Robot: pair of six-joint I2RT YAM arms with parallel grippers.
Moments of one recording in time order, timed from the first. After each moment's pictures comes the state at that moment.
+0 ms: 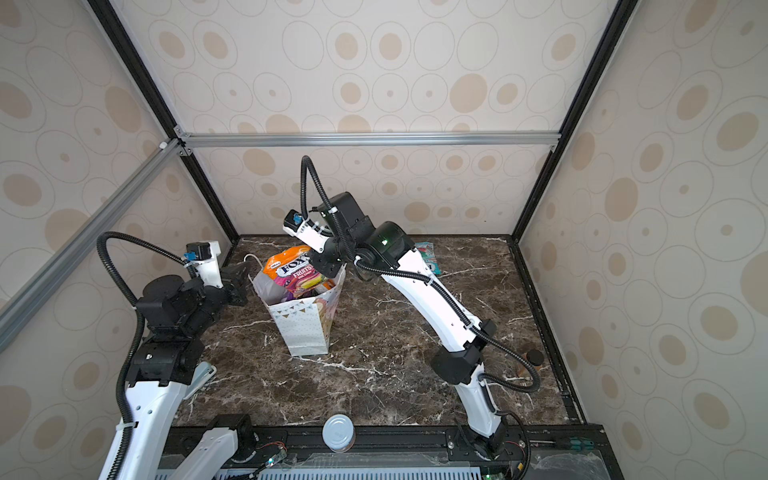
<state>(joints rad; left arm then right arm) 0.02 0.78 0.97 -0.34 0.26 -0.12 0.87 2.08 2.62 -1.13 -0.16 -0.34</state>
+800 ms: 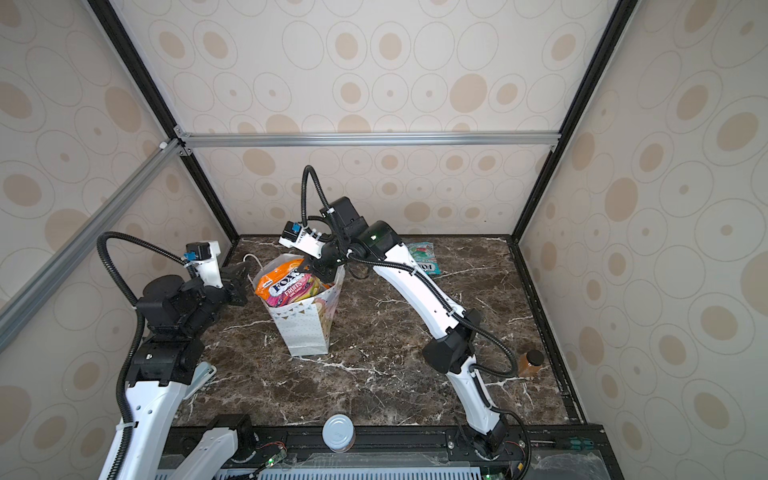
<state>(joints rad) 0.02 0.78 0.97 -0.34 0.26 -0.12 0.80 2.19 2.59 -1.08 -0.53 -0.42</state>
